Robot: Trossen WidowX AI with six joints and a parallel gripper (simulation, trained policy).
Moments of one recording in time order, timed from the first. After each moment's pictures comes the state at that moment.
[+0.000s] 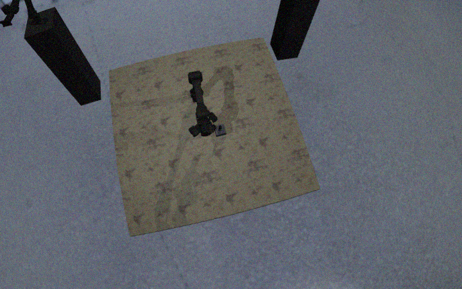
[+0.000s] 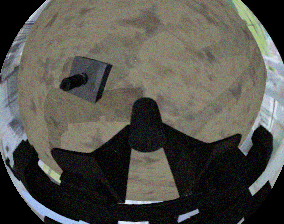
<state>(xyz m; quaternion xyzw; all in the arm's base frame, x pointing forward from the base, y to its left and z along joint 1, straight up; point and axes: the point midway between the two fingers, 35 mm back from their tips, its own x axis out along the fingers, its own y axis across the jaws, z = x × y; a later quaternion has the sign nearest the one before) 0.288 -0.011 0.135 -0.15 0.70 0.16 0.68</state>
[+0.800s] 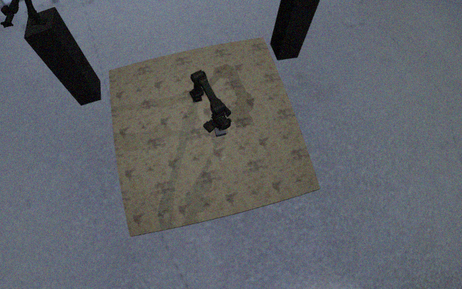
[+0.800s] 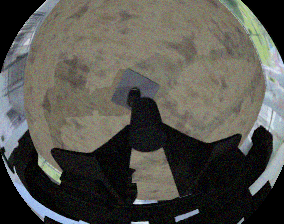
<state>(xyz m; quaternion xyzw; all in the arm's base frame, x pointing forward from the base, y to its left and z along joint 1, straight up) 0.287 0.079 0.164 -0.18 0.69 0.19 0.67</state>
